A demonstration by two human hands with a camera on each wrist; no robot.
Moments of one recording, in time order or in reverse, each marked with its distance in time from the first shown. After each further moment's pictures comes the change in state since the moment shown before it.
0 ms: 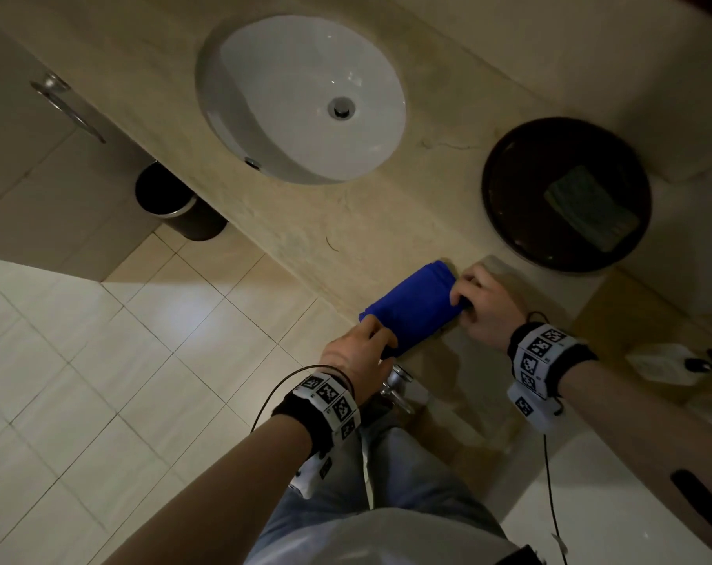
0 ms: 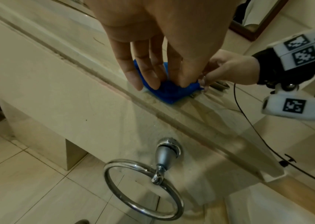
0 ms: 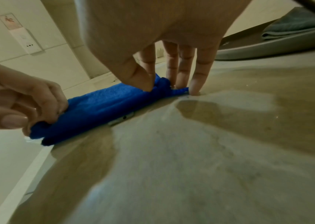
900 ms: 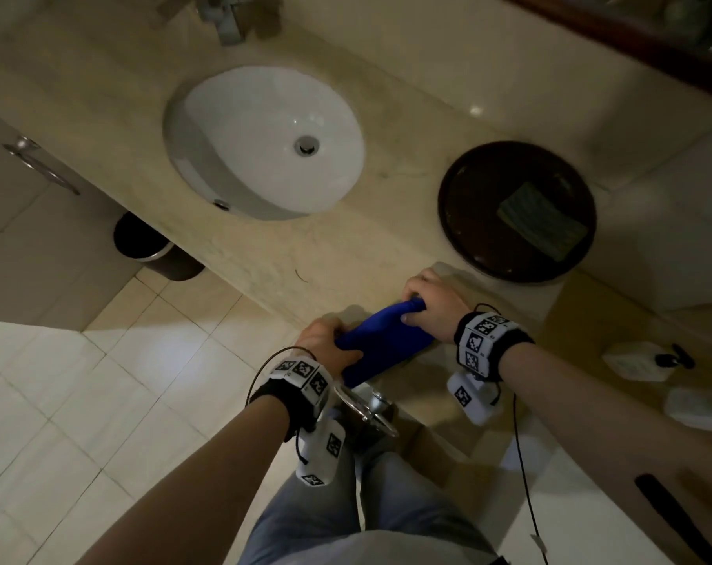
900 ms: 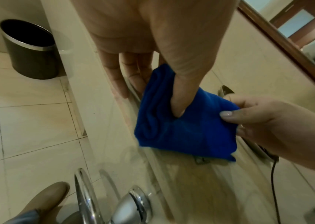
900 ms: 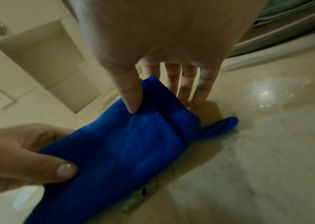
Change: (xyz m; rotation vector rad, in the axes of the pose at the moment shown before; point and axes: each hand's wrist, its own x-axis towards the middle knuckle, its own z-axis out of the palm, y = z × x) left_hand 0.048 -0.012 -0.030 -0.312 -0.053 -0.368; right_hand 0.036 -0.032 -0.026 0.198 -0.157 0.268
